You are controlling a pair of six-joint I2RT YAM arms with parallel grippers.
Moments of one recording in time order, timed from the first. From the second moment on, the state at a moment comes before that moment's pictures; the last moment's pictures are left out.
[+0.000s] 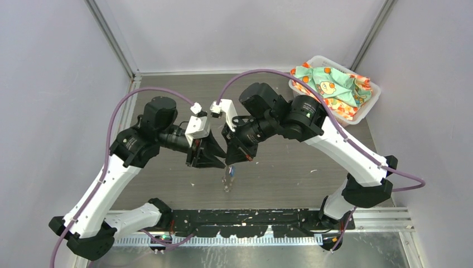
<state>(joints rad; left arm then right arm) -0.62 1.00 1.34 -0.83 1.09 0.34 1.08 1.58 2.07 -1.24 -0.45 0.08</state>
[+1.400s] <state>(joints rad) -0.62 0.90 1.20 -0.27 1.03 -0.17 1.05 0.93 1.21 -0.32 -0.32 0.30</state>
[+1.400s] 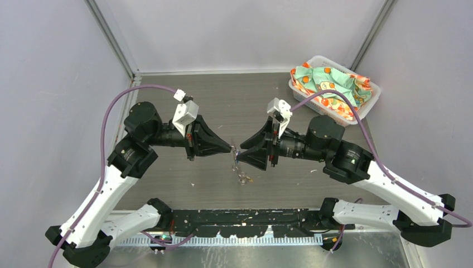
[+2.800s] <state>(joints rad) -0.62 0.89 1.21 -0.24 1.02 -0.19 1.05 1.00 1.40 -0.40 -0.33 0.28</state>
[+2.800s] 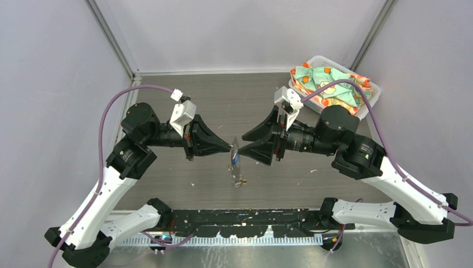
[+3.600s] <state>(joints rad) -0.62 0.90 1.21 -0.30 1.05 -0.14 1.05 1.08 1.45 -0.51 -0.39 0.24</state>
